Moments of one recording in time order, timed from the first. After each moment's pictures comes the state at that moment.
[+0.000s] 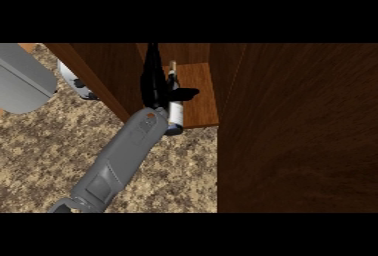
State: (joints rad) left arm -0.92 0.00 -0.26 -0.55 -0.26 0.90 0.07; right arm 0.41 -0.21 0.08 -2.35 -0.44 0.44 0.12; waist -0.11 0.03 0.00
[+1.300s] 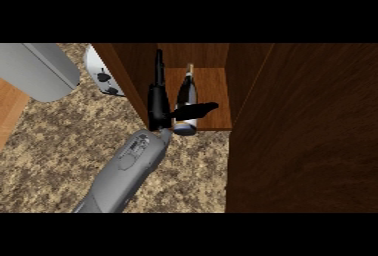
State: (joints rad) left arm -0.69 0.00 -0.39 -0.94 0.26 0.80 -0.33; right arm 0.46 -0.20 0.13 -2.37 -0.44 0.36 0.13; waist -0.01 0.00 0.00
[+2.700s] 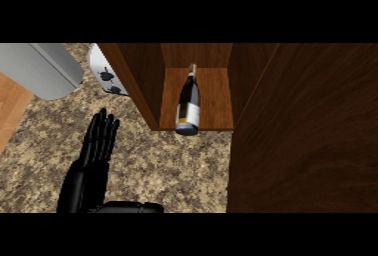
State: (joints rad) left arm 0.02 0.38 -0.52 -1.86 0.33 0.52 -0.26; right arm 0.44 -0.31 0.12 -2.38 -0.40 0.37 0.15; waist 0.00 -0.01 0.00
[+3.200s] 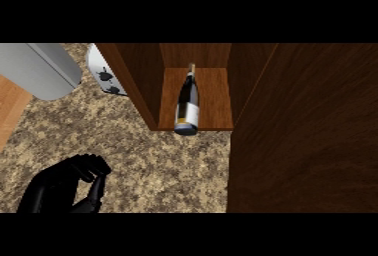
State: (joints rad) left arm 0.16 0.50 -0.39 -1.93 0.47 0.28 -0.34; right arm 0.46 -0.41 0.10 -2.38 -0.39 0.49 0.12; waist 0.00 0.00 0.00
